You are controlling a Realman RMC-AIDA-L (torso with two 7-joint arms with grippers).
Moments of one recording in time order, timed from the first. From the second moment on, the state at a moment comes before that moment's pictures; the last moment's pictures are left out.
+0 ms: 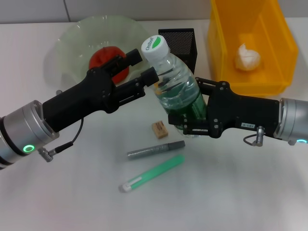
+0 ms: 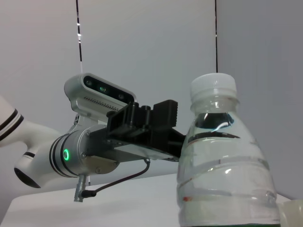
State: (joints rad) left arm -0.53 -2.08 0.85 0.17 1.40 1.72 -1.08; right arm 0.53 2.08 -1.02 -0.42 -1.55 -1.52 0.93
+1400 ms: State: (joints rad) left arm -0.54 -2.08 0.86 0.14 1.37 1.71 -1.05; right arm 0.55 2.08 -1.02 -0.36 -1.55 -1.52 0.91
